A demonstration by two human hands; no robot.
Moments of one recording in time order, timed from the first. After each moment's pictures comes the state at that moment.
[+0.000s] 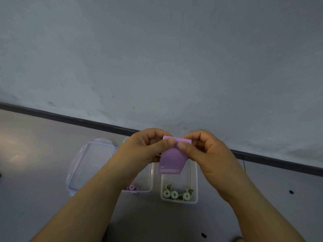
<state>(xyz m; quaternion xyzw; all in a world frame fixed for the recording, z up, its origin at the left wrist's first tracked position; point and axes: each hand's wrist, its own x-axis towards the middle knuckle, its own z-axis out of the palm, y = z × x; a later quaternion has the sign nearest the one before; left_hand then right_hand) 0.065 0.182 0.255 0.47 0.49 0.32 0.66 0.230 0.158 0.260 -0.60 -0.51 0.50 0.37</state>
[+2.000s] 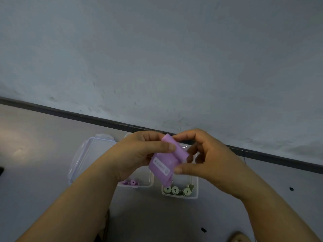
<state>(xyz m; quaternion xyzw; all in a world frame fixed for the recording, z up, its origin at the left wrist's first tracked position) 0.052 0.183 0.255 0.45 0.47 0.22 0.73 0.238 0.154 0.270 -0.55 -0.65 0.49 0.20</state>
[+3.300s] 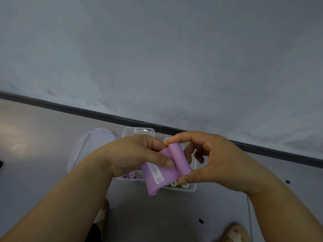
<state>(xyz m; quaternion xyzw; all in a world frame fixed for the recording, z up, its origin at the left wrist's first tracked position) 0.049 0.179 0.257 0.50 0.41 0.08 0.76 0.246 0.148 0.284 -0.49 -0.71 0.48 0.15</state>
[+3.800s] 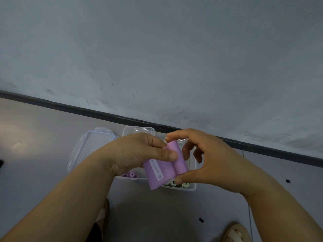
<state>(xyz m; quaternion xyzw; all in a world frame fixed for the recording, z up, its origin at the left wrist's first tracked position) 0.053 0.178 0.255 0.51 0.47 0.08 0.72 0.241 0.148 0.274 -0.49 -0.74 0.44 0.13</state>
